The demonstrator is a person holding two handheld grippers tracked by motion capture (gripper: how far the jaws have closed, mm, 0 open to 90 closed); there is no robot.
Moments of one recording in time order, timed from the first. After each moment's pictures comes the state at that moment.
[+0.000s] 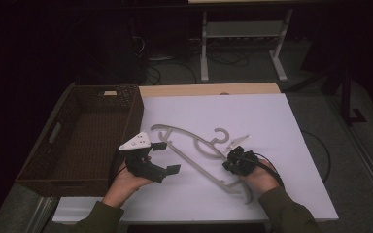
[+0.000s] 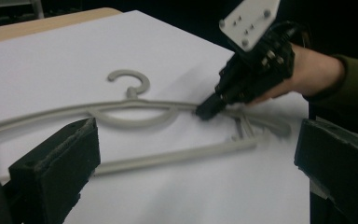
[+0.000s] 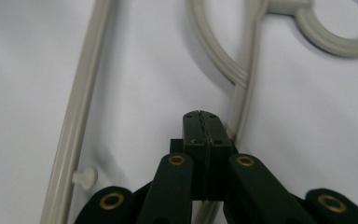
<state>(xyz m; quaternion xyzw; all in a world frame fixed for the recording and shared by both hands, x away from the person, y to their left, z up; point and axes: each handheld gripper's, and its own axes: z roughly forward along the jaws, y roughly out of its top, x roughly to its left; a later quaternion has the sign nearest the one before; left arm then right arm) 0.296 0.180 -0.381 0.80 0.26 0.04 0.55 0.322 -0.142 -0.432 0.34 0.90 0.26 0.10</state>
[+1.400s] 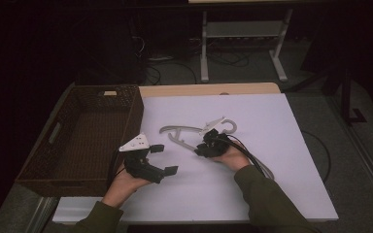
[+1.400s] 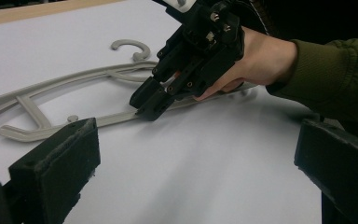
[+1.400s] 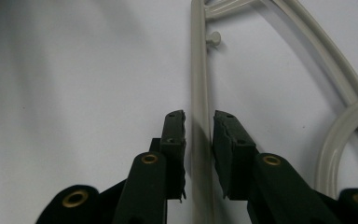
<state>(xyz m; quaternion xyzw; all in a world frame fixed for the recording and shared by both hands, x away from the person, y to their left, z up) 0.299 0.187 -0.391 0.80 0.28 0.03 0.53 0.387 -0.077 -0.438 0.28 0.89 0.35 0.04</state>
